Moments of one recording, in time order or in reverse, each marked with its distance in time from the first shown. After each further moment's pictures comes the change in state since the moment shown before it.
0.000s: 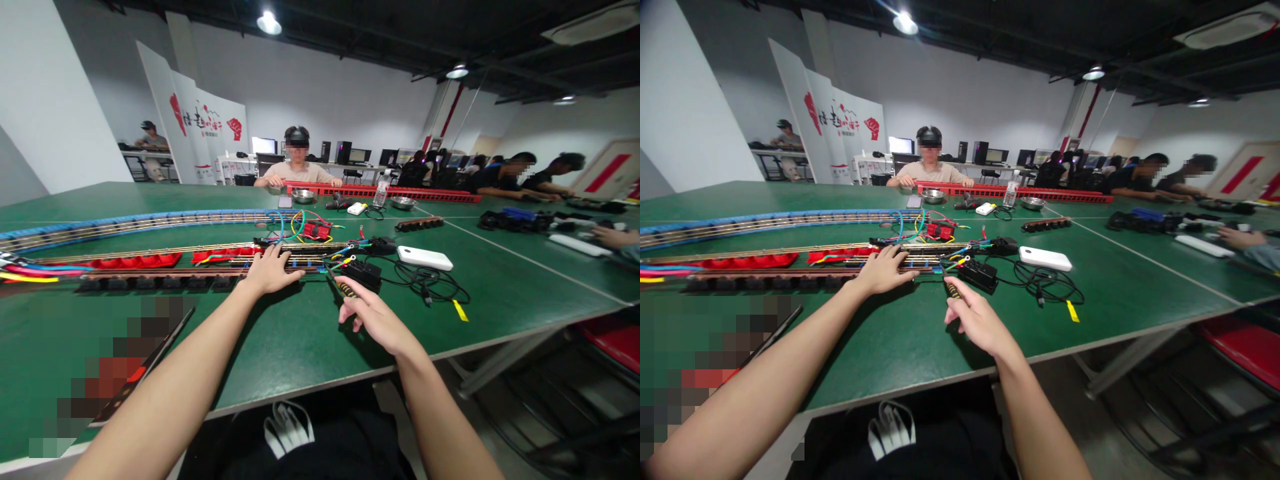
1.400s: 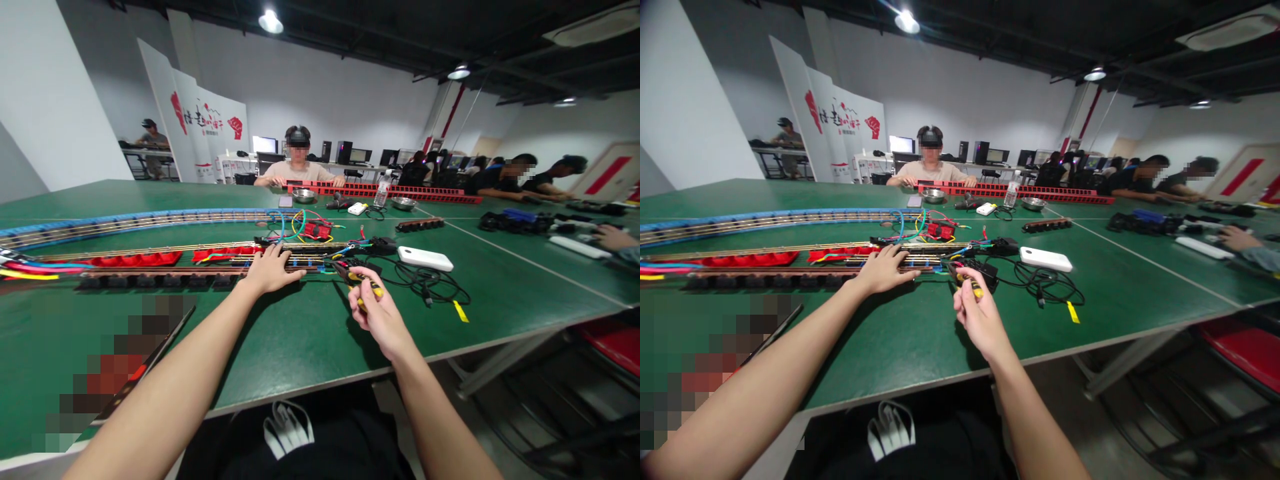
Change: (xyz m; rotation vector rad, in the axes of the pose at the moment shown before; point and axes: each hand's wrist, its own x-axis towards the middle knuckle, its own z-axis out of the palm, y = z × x) left_hand 0.000 -0.002 0.002 -0.006 0.007 0.008; right_hand 0.000 -0.006 0.013 0.375 0.231 -0.110
